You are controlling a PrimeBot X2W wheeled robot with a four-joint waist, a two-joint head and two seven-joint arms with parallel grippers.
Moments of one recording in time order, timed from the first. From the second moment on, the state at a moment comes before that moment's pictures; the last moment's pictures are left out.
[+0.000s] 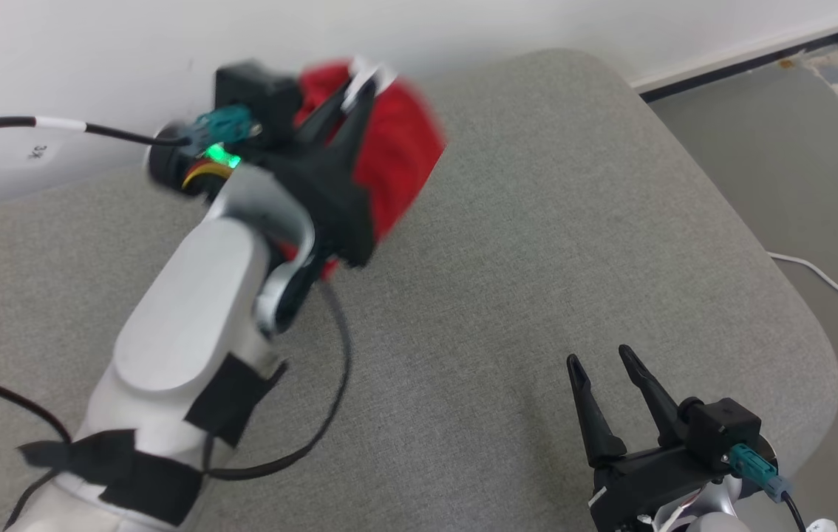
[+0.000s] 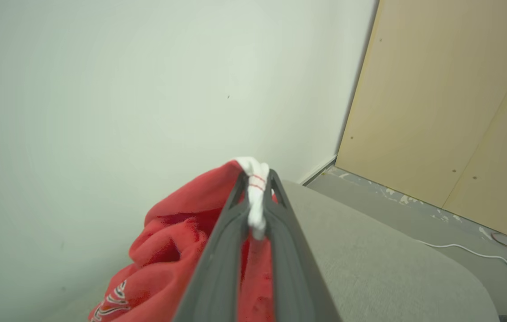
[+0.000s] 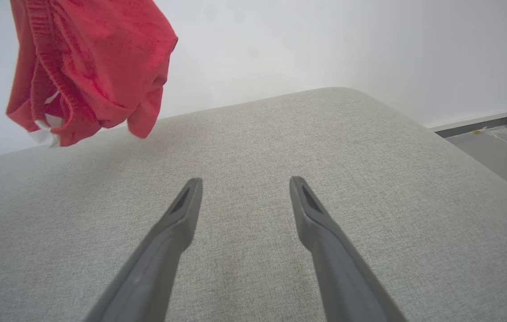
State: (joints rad) left arm -0.95 0.12 -0.48 0.50 -0.51 -0.12 0.10; right arm -0.14 -0.09 0.19 0.24 0.24 0.13 -0.16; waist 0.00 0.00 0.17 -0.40
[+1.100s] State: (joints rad) left arm -0.58 0.42 -0.76 0.38 -0.47 -0.08 0.18; right arm -0.11 -0.12 0.18 0.19 0.24 0.13 -0.11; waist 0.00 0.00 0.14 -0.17
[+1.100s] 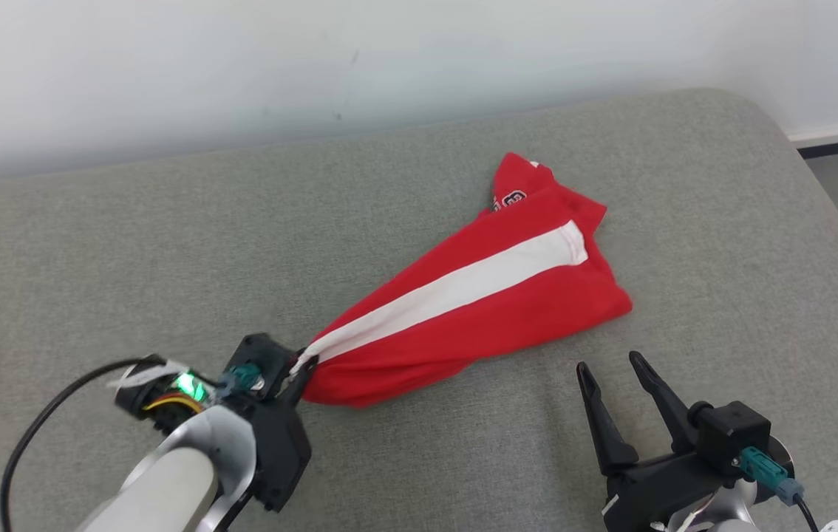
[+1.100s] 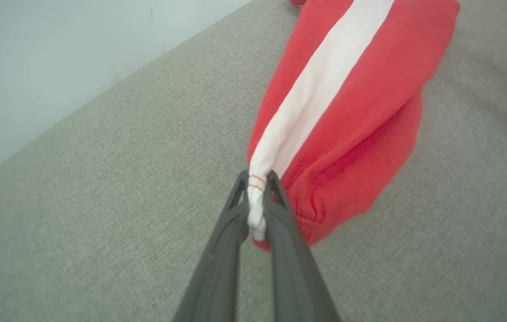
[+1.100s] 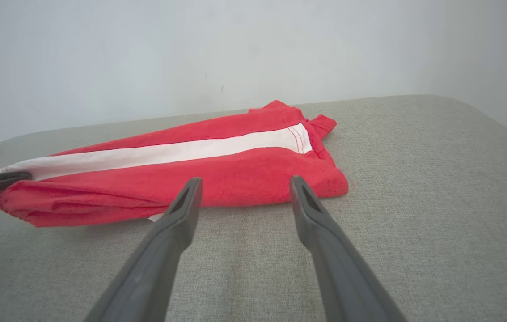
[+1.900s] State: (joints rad) left arm -0.28 0.33 -0.44 0.19 -1.02 0.06 0.20; right arm -0.12 -0.22 0.15 0.08 0.25 0.13 -0.03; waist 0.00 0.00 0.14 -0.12
